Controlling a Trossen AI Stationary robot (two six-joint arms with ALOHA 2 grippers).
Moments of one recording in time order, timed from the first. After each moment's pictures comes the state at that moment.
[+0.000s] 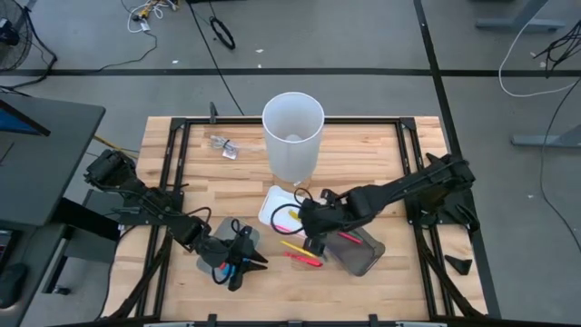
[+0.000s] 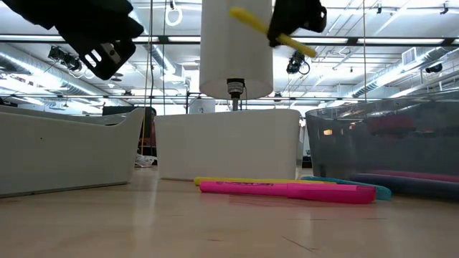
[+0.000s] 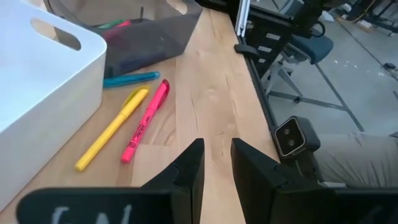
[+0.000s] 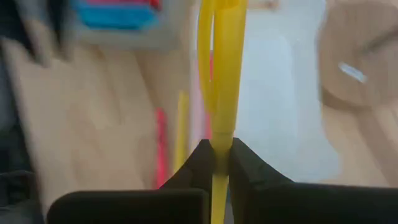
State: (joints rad) left arm -0.64 1.50 0.68 0.38 -0.35 -0.54; right arm 0.33 1.76 1.58 -0.91 0.22 0.65
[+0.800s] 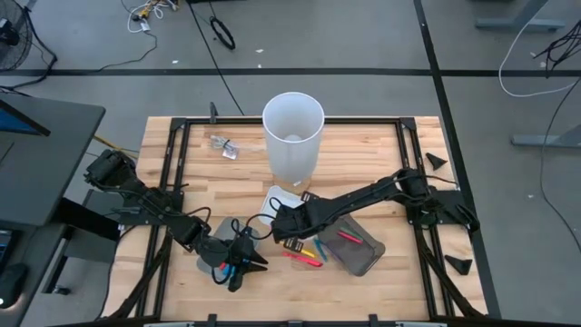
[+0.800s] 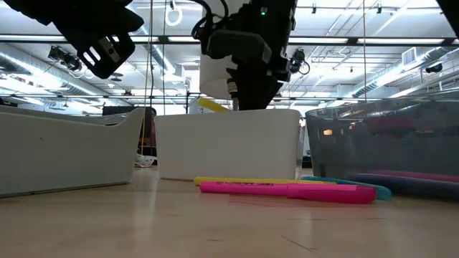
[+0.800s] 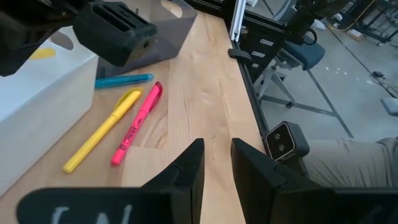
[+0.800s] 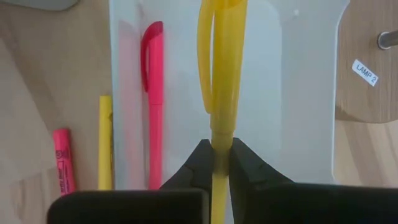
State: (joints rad) left arm -0.64 1.50 0.68 0.40 -0.34 -0.57; right arm 0.26 2.16 1.81 -1.06 0.30 0.59
